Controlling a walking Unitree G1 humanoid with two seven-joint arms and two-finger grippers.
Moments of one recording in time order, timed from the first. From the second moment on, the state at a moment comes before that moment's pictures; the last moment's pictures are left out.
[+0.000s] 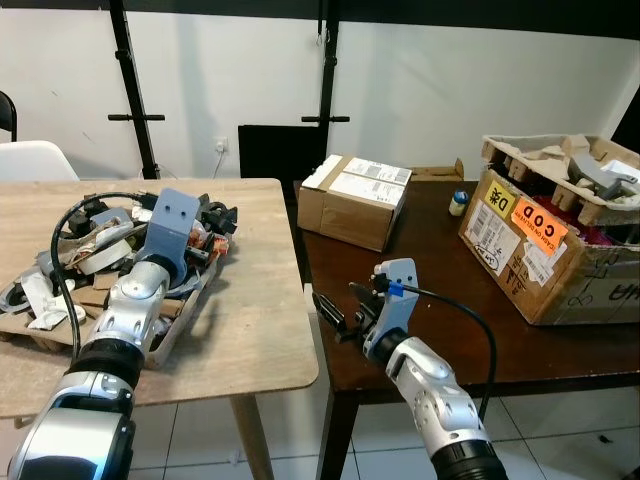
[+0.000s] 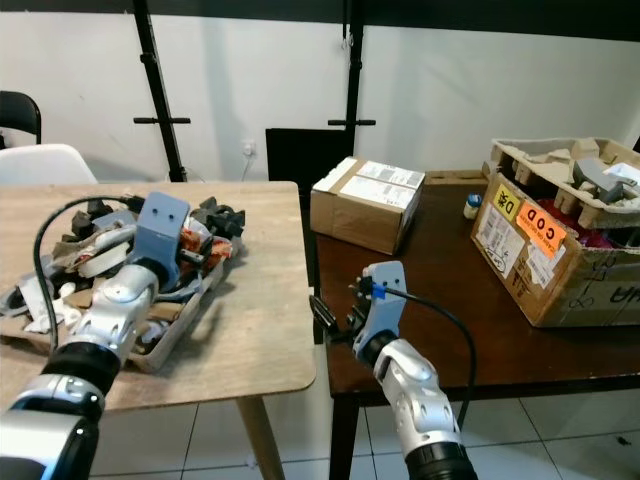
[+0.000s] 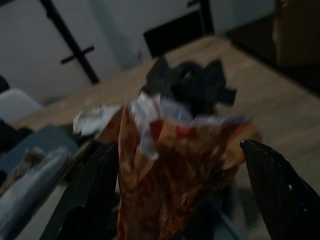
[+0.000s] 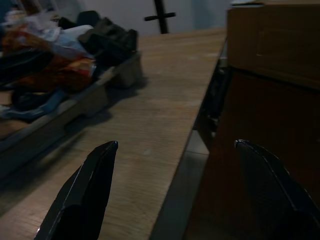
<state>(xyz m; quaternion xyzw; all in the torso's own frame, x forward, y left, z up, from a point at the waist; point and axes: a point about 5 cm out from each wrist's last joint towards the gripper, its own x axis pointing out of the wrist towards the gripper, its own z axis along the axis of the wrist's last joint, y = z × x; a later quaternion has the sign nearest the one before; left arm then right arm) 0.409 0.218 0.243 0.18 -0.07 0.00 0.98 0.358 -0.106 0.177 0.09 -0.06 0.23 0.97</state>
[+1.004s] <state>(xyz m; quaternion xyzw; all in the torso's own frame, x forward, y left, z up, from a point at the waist) 0.411 0.223 0.222 0.15 0.00 -0.02 0.99 0.360 -0.111 0.181 0.08 -0.08 0.20 0.97</state>
